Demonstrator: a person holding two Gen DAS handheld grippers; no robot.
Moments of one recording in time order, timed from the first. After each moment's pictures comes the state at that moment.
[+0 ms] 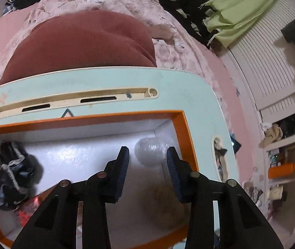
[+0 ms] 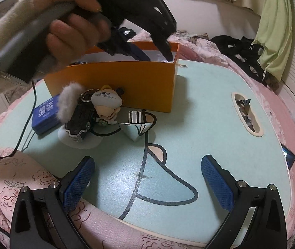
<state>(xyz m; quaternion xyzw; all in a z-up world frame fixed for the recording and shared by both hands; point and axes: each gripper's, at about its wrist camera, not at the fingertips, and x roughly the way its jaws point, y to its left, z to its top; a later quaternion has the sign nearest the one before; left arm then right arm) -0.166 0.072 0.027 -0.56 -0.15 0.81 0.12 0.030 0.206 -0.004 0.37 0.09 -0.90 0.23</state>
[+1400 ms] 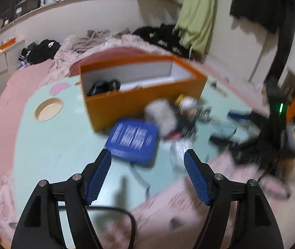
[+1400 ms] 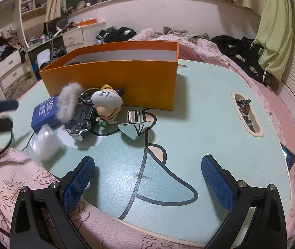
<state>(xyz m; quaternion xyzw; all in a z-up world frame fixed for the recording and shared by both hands) 0.093 -0.024 0.033 -0.39 0.01 0.91 0.13 0.028 0.209 -0.004 0.37 0.09 -0.90 0.23</state>
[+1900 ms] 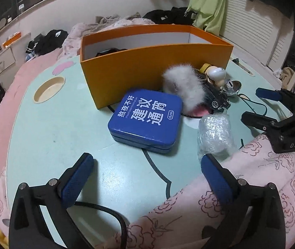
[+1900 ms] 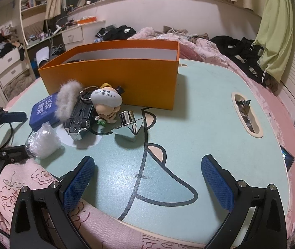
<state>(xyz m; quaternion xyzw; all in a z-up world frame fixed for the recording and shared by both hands) 0.078 -0.020 -0.013 -0.43 0.03 0.90 0.09 0.025 0.209 -0.005 0.37 0.10 -0.89 0.23</state>
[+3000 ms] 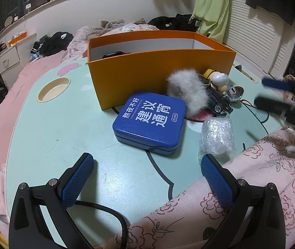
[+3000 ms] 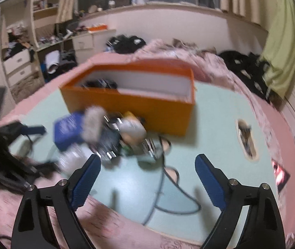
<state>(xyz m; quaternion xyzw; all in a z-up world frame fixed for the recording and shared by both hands) 0.078 -0.022 -0.015 -0.41 0.01 0.91 0.08 0.029 0.193 0.057 0.33 0.10 -0.90 0.28</state>
